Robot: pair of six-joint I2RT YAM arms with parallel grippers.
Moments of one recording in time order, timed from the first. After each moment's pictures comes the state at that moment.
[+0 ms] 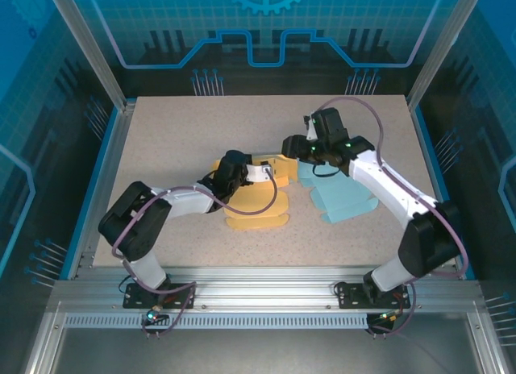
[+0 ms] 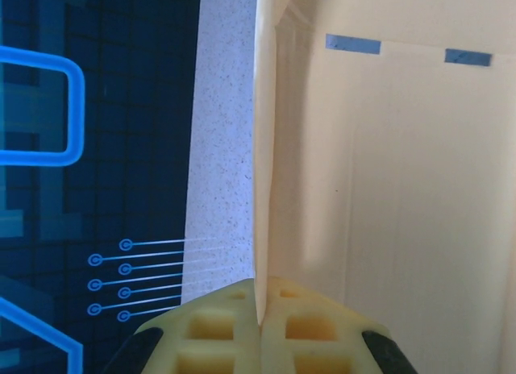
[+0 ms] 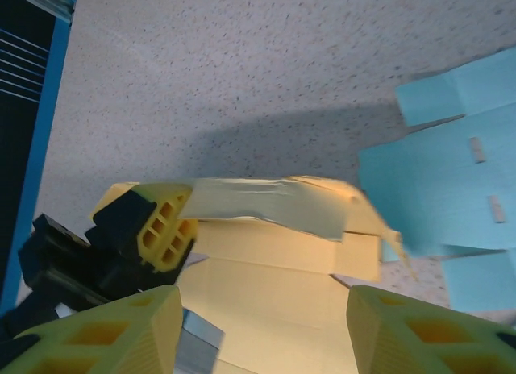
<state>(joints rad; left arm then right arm) -0.58 1.72 0.85 0.41 -0.27 1.17 0.44 1.55 1.31 -0.55 -0.22 0.59</state>
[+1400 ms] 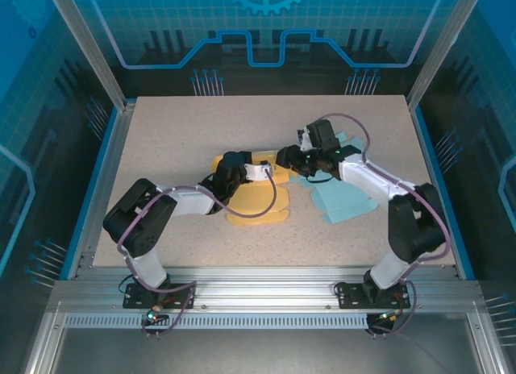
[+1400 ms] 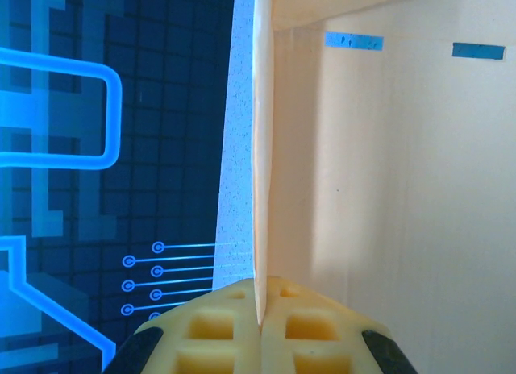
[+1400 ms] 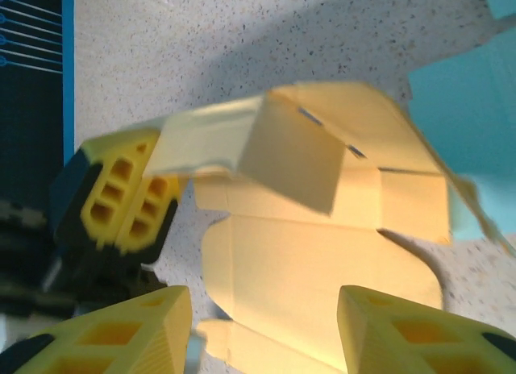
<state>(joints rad) -0.57 1.76 0.82 0.56 -0.28 1.22 0.41 1.61 1.14 -0.35 -0.41 0.70</state>
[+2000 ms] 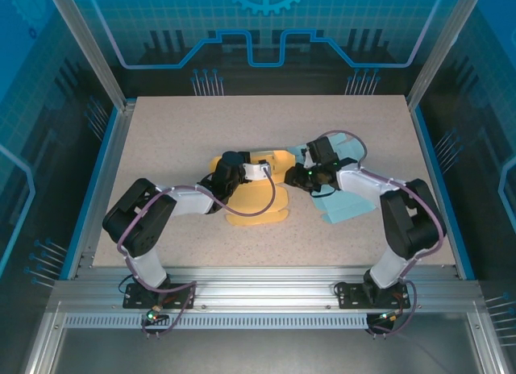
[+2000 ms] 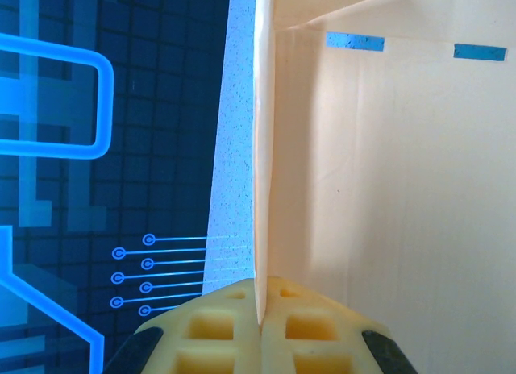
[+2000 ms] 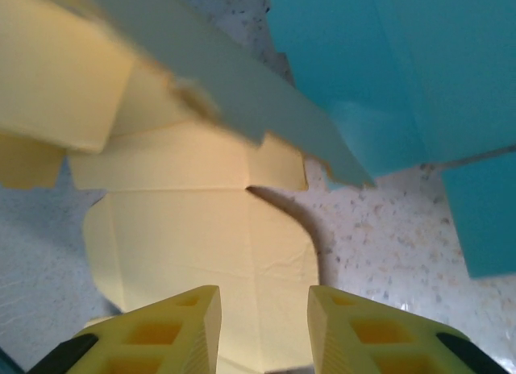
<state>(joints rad) -0.56 1.76 0.82 0.54 -0.28 1.19 0.40 1.70 1.03 -0.32 -0.34 0.66</state>
